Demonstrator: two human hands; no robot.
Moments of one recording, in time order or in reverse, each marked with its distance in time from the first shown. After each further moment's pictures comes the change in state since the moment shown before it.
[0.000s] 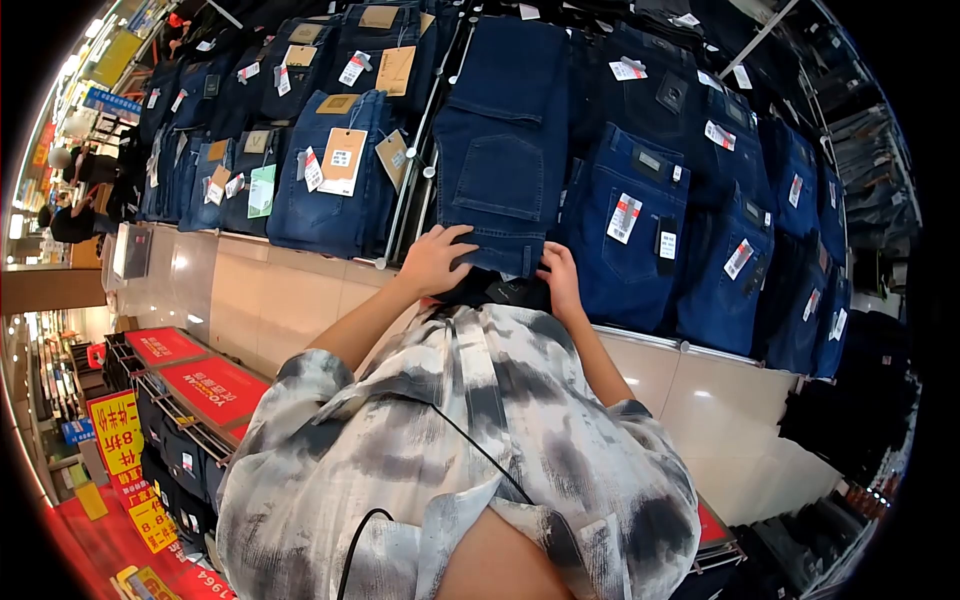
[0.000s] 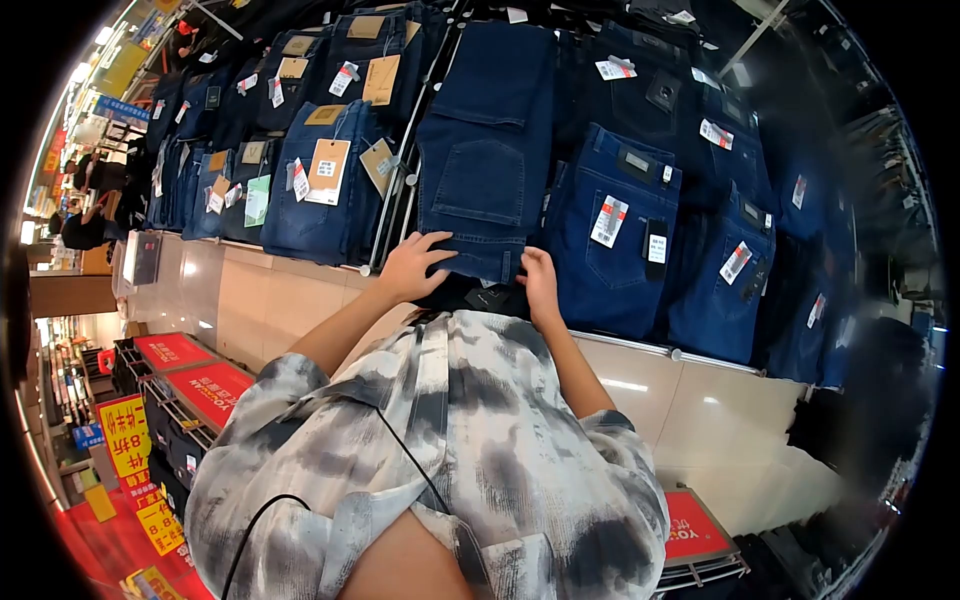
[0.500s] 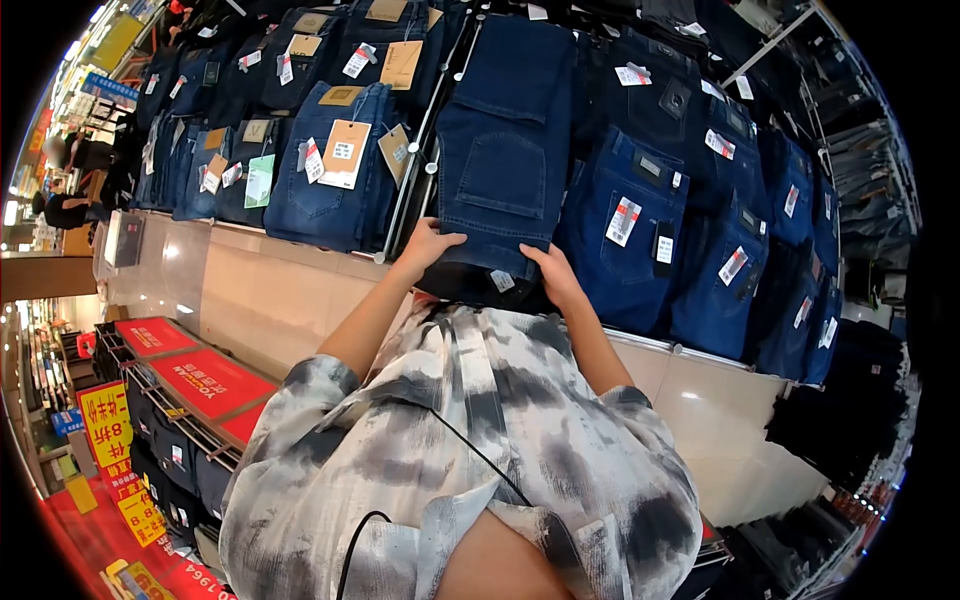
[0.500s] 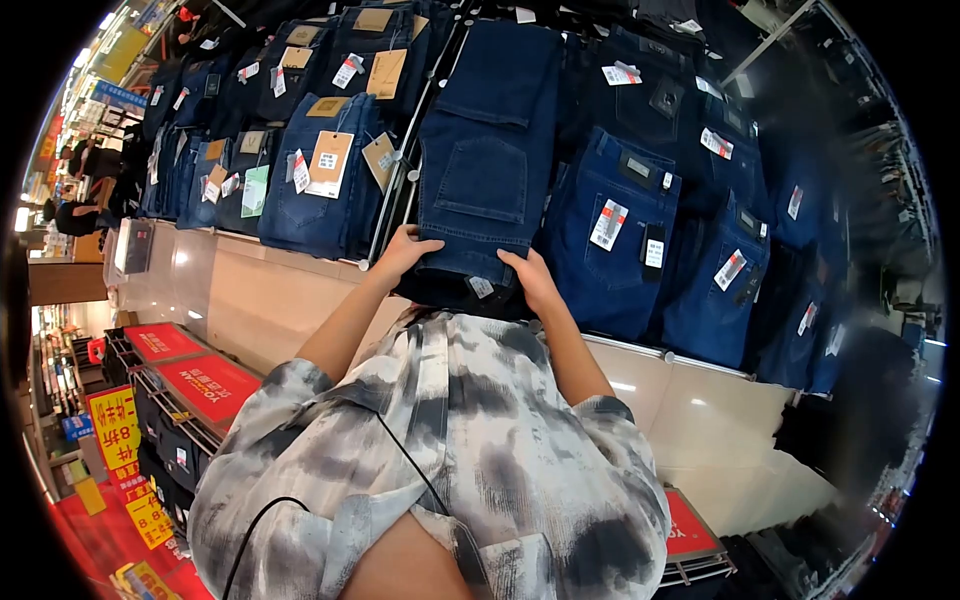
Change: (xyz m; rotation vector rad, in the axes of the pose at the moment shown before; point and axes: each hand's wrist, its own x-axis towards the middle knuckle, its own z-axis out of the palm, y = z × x) left_hand 0.011 -0.034 0.027 -0.966 0.007 -0.998; right_hand 0.009 -0.028 0.012 0.023 -0.281 0.169
